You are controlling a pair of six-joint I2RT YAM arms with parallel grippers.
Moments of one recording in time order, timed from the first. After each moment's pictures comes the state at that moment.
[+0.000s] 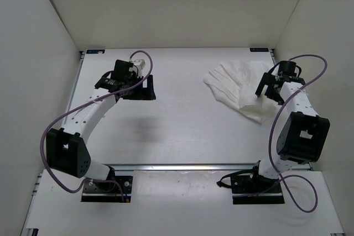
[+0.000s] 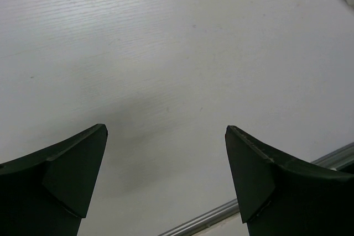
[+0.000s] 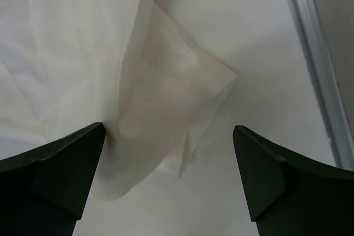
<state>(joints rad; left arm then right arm) -0.31 1.44 1.22 -0.65 0.18 -0.23 -0.25 1.57 1.21 -0.63 0.08 0.17</state>
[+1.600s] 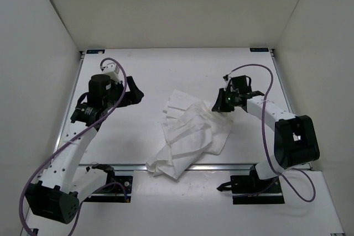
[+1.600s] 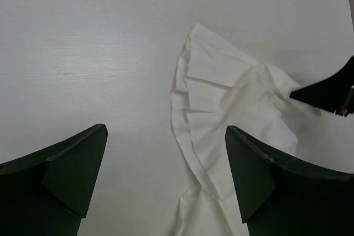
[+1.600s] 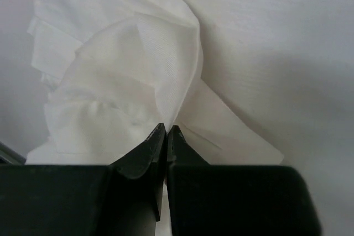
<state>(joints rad) -0.24 0.99 0.99 -0.52 0.11 -0.40 0.23 1.50 0.89 -0.32 -0.37 0.34</state>
